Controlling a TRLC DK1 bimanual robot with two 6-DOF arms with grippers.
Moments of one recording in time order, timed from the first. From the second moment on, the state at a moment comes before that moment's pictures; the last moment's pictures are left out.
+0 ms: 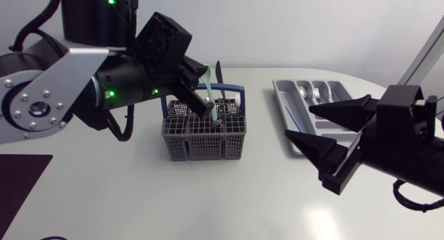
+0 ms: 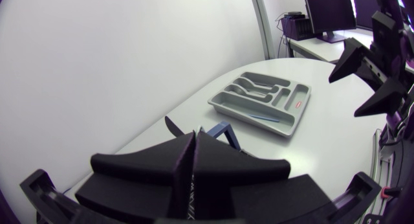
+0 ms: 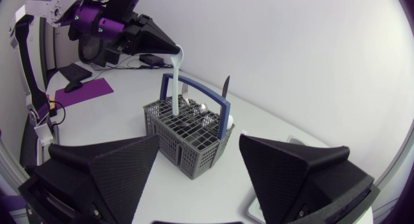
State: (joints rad) left arm -0.69 1.34 1.04 -0.05 -0.08 0.32; right arm 0.47 0.67 0.56 -0.19 -0.22 -0.21
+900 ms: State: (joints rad) left arm -0.75 1.39 1.06 0.03 0.03 0.18; right arm 0.76 1.13 0.65 0.29 0.09 -0.19
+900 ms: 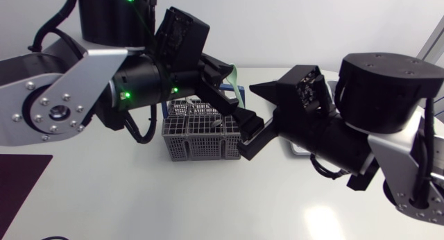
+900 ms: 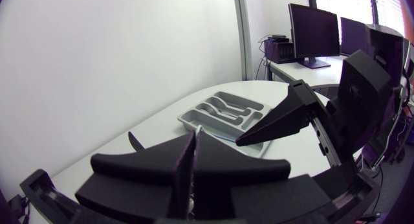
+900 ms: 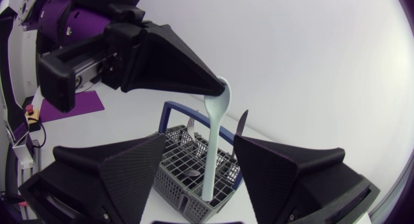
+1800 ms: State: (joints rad) left arm -0.75 1.39 1.06 0.03 0.05 0.15; right arm 0.74 1.25 0.71 0.31 0.11 -0.19
